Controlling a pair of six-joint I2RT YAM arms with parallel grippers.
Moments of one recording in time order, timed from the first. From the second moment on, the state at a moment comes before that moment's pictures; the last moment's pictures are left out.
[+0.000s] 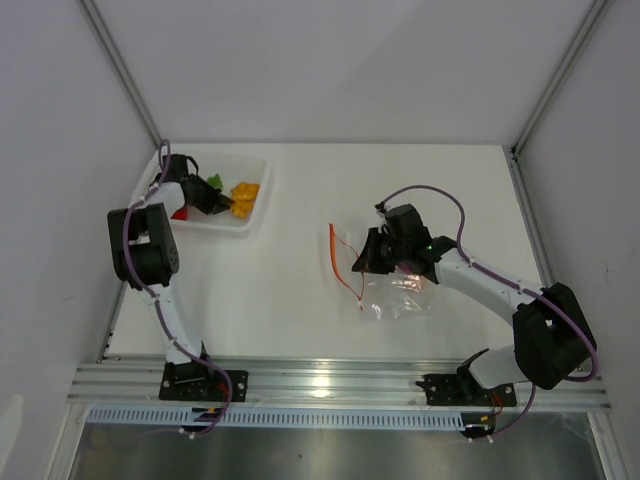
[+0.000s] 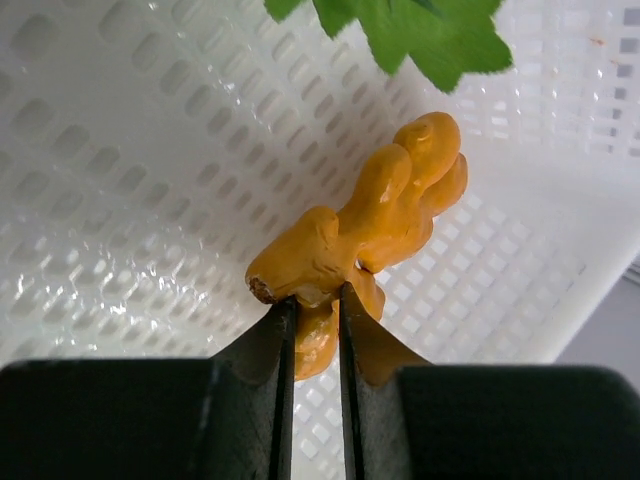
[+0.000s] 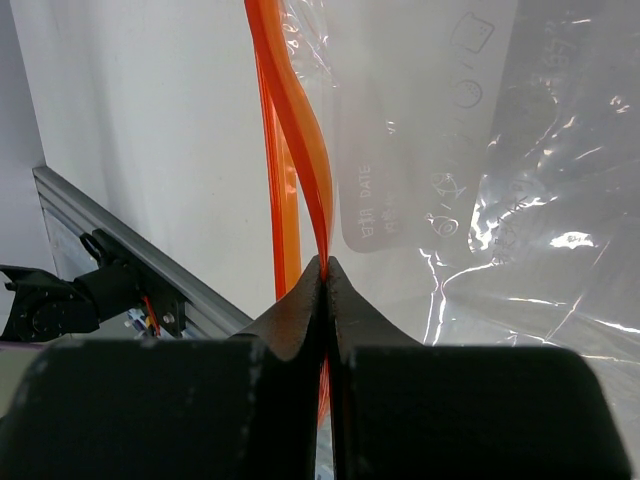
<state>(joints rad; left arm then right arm) 0.18 2.09 1.48 -0.37 0.40 -0.82 0.59 1.41 0.90 -0.26 -0.30 0.68</state>
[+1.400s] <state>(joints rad) 0.12 1.24 0.92 -0.21 0.49 -0.90 0.62 1.50 1.01 -0.35 -0.19 0.68</state>
